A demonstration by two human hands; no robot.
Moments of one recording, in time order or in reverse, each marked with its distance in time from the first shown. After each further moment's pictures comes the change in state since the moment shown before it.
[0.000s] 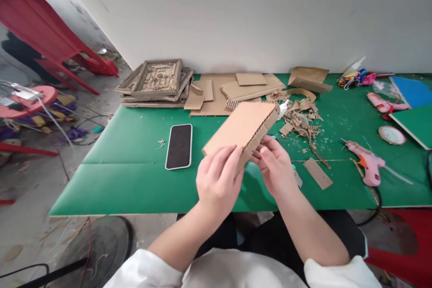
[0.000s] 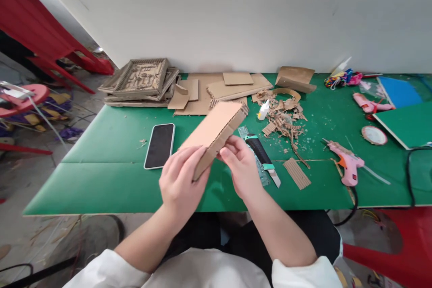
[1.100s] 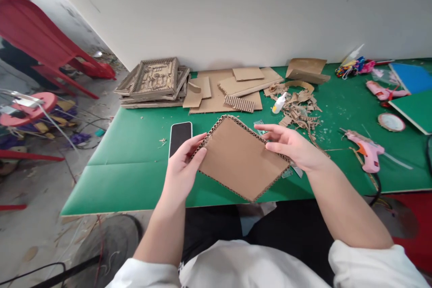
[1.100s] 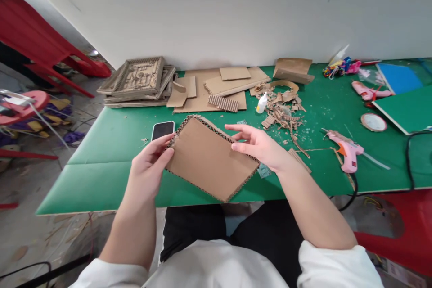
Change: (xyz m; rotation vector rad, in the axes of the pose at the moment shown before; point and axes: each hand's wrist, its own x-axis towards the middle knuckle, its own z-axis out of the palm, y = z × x) left_hand -0.001 -0.064 -0.027 -0.736 -0.289 -0.790; right_hand 0.021 -0.045 -0.056 -0.404 -0.326 0.213
